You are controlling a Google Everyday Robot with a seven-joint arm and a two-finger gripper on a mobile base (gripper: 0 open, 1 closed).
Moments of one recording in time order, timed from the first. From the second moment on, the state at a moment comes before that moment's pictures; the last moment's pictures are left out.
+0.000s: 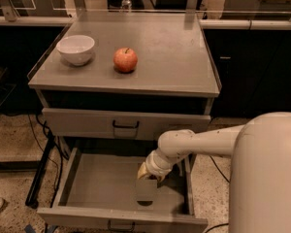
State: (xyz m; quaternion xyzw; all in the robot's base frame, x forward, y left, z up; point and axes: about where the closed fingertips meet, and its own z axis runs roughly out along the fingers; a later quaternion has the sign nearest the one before) arm 0.535 -0.010 0.438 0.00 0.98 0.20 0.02
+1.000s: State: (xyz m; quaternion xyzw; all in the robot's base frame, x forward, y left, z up) arm 0.522 -0.012 0.379 0.05 0.98 0.21 -0.03
